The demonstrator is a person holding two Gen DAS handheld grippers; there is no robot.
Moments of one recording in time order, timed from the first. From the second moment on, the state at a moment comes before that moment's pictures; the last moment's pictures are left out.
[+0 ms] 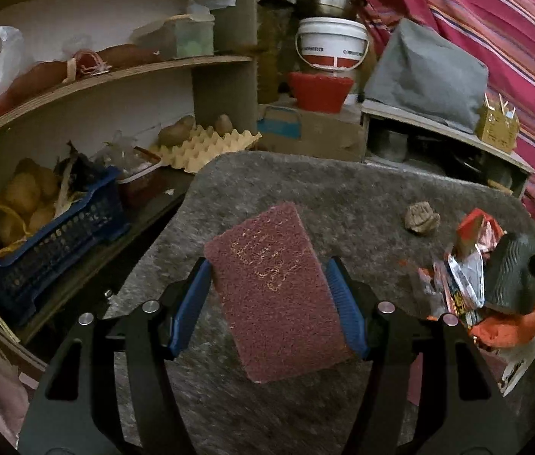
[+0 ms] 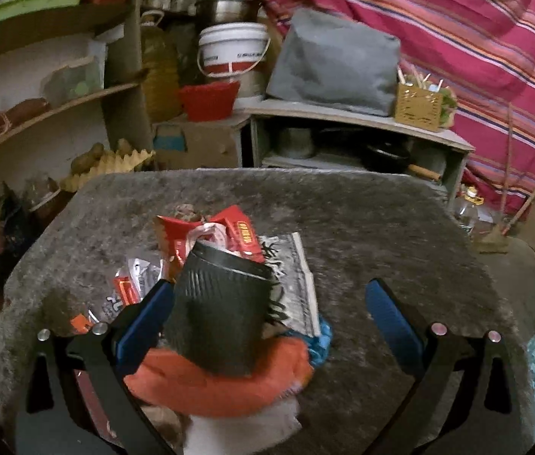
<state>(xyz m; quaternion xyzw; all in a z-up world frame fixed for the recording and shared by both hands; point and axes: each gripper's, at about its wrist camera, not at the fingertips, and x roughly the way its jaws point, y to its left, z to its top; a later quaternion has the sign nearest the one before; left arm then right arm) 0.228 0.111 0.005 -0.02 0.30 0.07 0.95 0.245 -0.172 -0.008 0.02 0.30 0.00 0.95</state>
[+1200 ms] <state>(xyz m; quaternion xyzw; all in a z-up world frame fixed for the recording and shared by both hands) 0.165 -0.084 0.059 0.06 0.23 -0.08 0.97 0.146 -0.360 0.043 0.07 0.26 -0.05 0.96</state>
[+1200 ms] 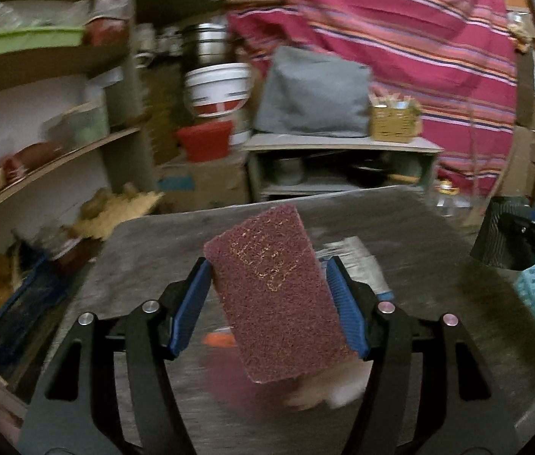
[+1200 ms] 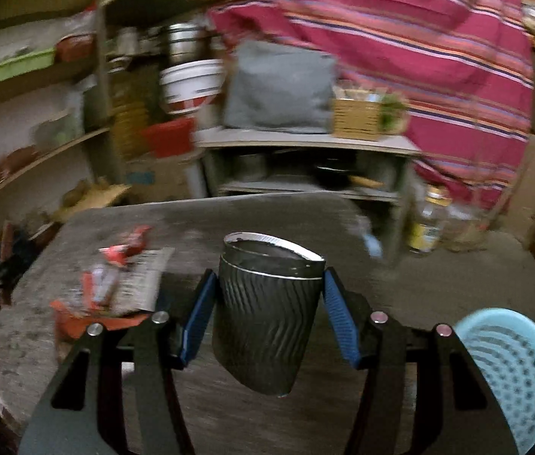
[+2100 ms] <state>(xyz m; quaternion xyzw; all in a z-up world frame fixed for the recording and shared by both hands) 0.103 -0.412 0.004 0.11 0.25 -0.33 0.90 0.001 -0.600 0.010 0.12 0.27 -0.28 0.92</state>
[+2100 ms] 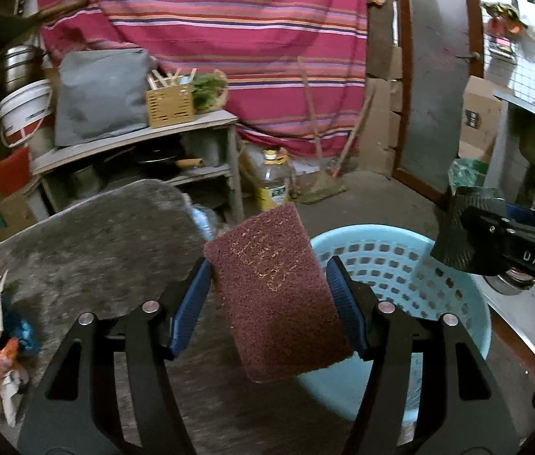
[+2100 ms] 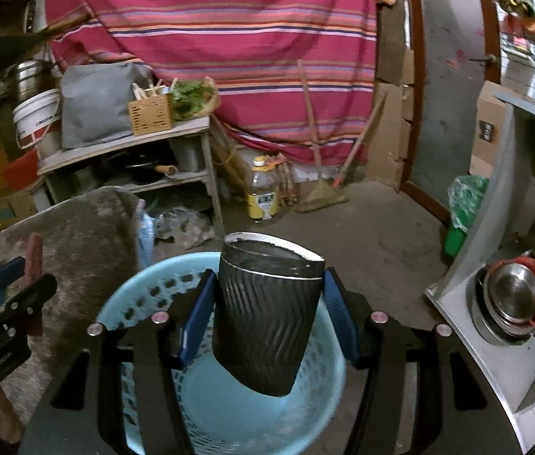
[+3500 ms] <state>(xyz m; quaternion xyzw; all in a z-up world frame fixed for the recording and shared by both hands) 0.166 -0.088 0.026 0.09 0.26 -0.08 0.96 0.086 -0.473 0.011 0.10 0.27 -0.21 0.93</state>
